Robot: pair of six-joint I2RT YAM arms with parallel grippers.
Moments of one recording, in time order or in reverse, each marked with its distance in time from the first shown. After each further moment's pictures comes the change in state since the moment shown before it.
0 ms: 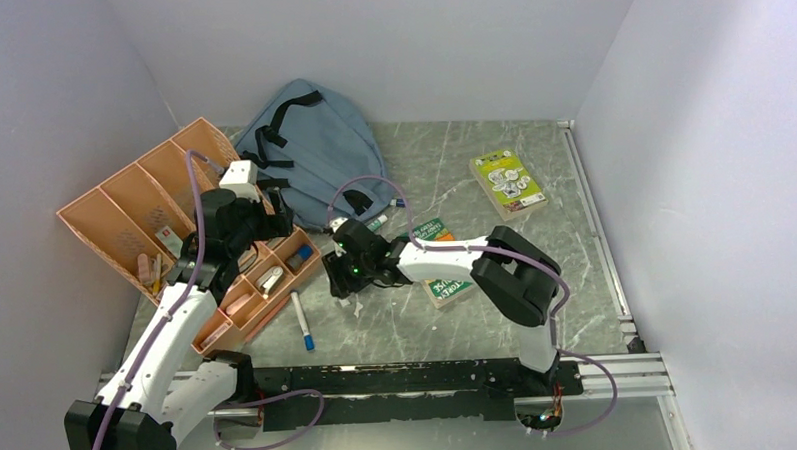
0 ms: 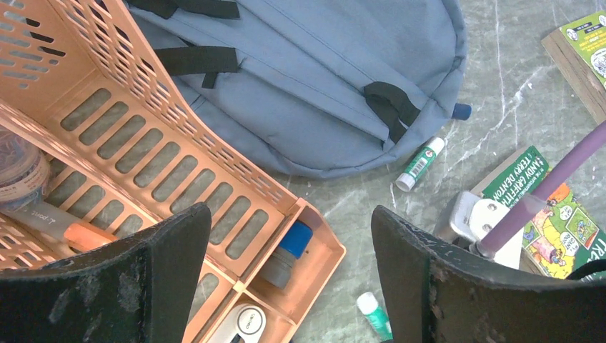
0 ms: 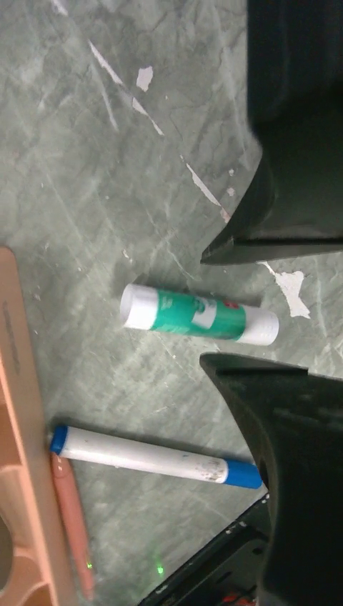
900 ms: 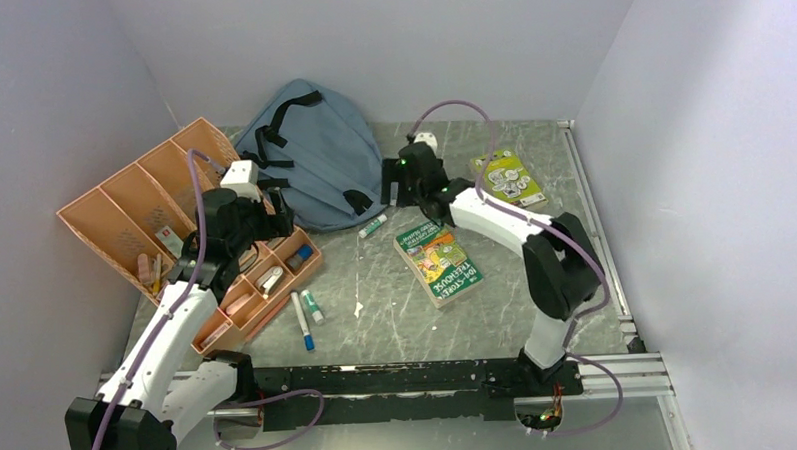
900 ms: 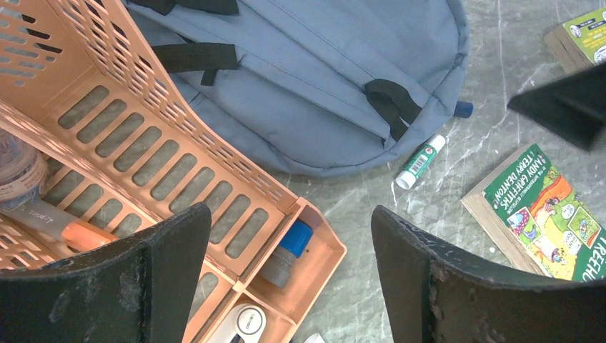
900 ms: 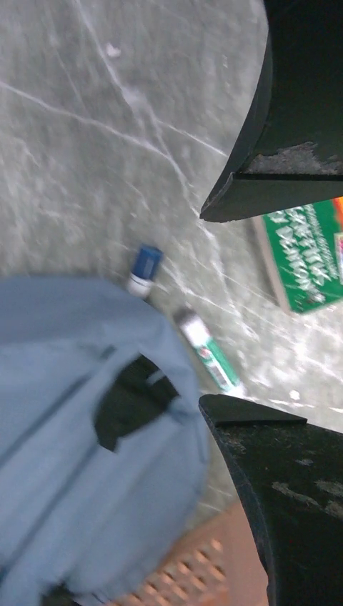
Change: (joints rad) left arm 0.000 0.009 0.000 0.001 0.001 0.000; right arm -0.356 -0.166 0.080 -0.047 0.353 0.047
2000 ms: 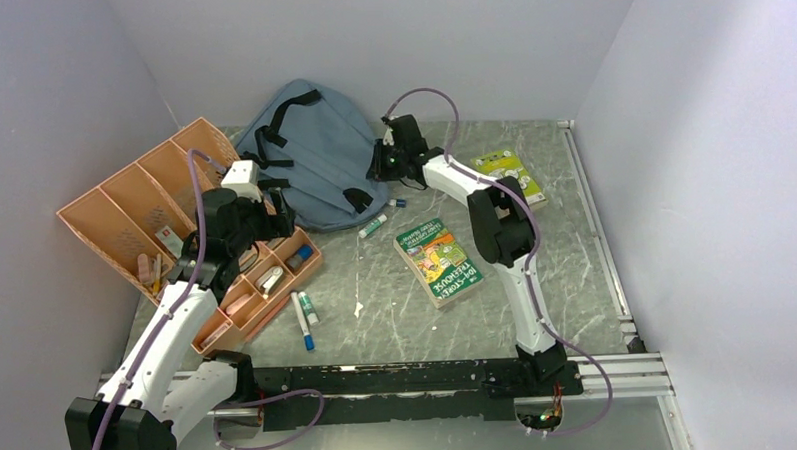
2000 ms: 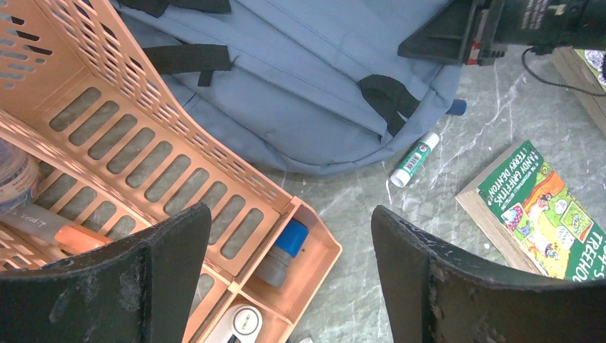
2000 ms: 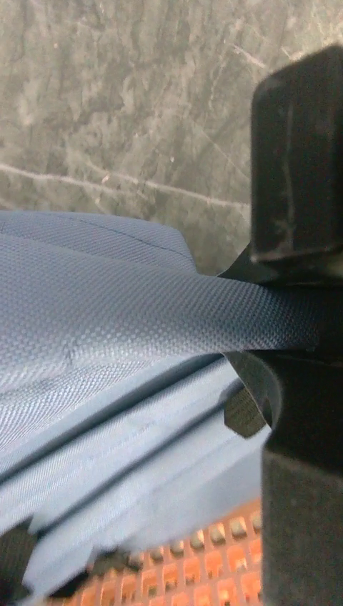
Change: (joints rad) left arm 0.000 0.001 0.000 0.002 0.019 0.000; right arm -0.169 0.615 0.606 -0.016 -0.464 -0.035
